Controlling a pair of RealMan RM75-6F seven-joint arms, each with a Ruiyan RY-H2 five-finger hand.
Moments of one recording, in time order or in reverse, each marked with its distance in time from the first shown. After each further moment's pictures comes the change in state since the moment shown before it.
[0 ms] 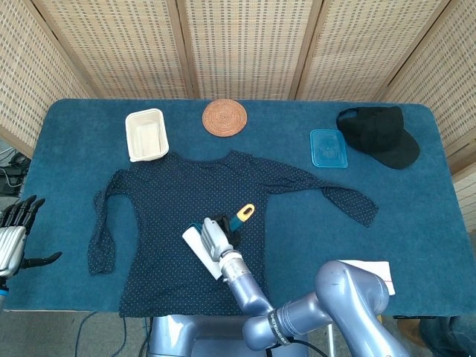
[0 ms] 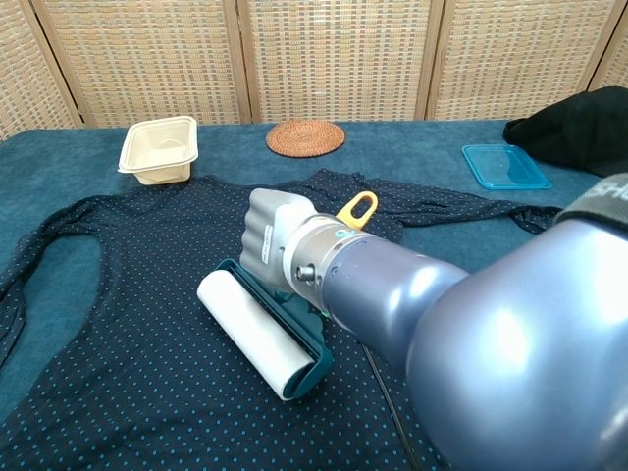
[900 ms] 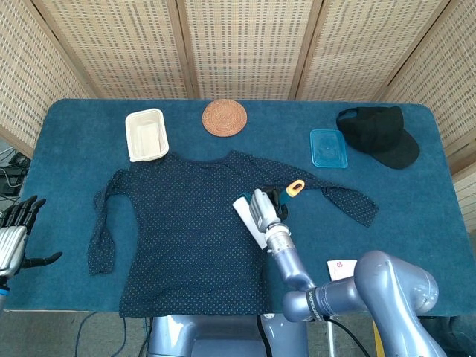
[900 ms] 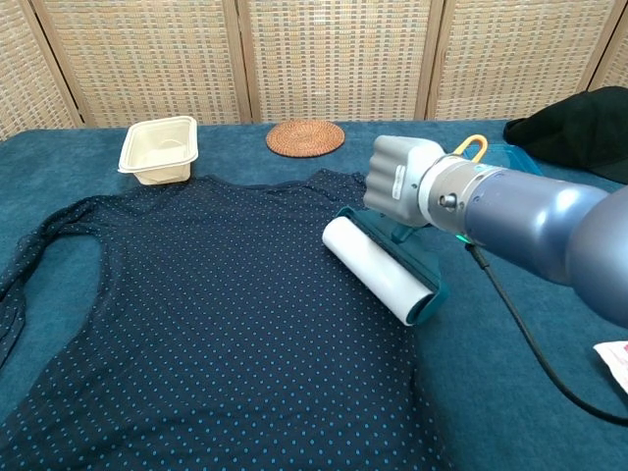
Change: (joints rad) left arm -0.005 -0.003 0.002 0.002 -0.009 -0.009 0.006; right arm -0.115 0.201 -0.144 0.007 -0.044 -0.014 0.076
